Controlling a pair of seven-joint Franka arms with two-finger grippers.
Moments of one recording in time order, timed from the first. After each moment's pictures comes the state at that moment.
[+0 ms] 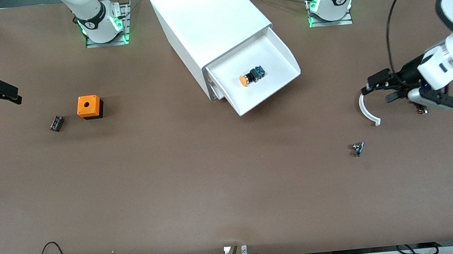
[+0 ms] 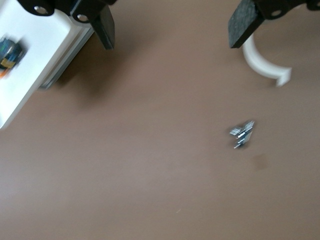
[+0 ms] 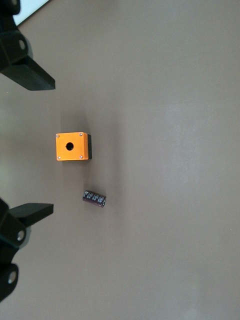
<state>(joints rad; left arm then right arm) 0.03 0.06 0.00 -1.83 -0.32 1.82 0.31 0.07 -0.04 -0.12 -1.76 -0.05 1.67 -0.02</state>
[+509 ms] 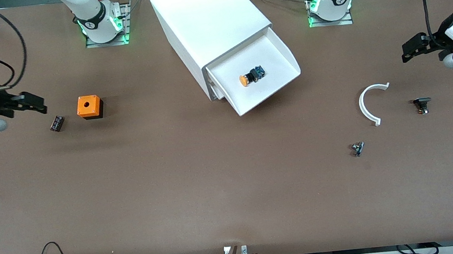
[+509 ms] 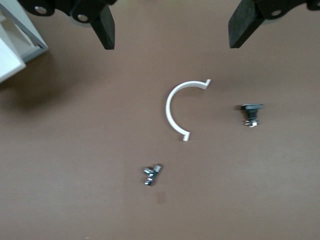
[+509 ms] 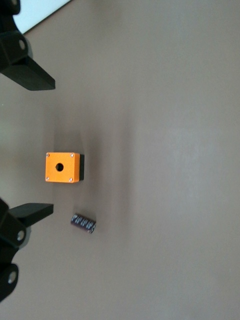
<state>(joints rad) 0.02 -0.01 -0.02 -1.67 0.02 1.58 0.05 0.14 0.04 -0.11 -1.76 0.01 1.72 -0.02</state>
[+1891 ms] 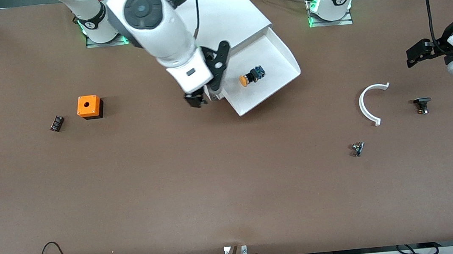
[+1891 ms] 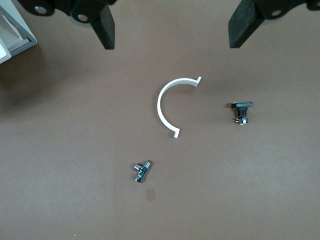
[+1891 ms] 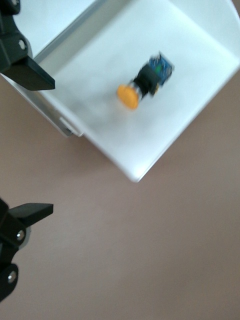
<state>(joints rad) 0.02 0.03 -0.02 -1.64 0.04 1.58 0.04 0.64 0.47 0.12 -1.27 0.14 1.83 -0.60</state>
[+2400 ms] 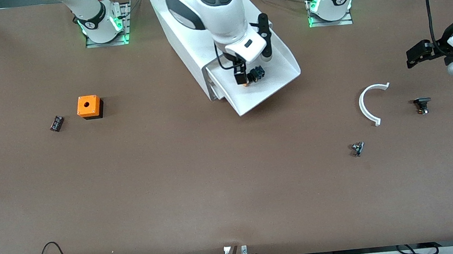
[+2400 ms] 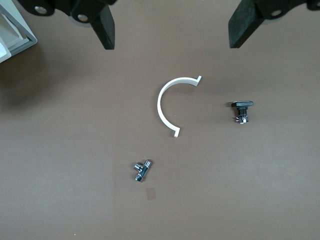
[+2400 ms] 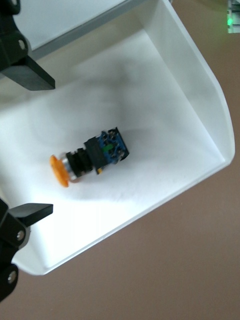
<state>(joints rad) 0.02 0.03 -0.02 -1.63 0.04 1.58 0.04 0.82 0.60 0.12 -1.17 0.08 1.83 -0.68</state>
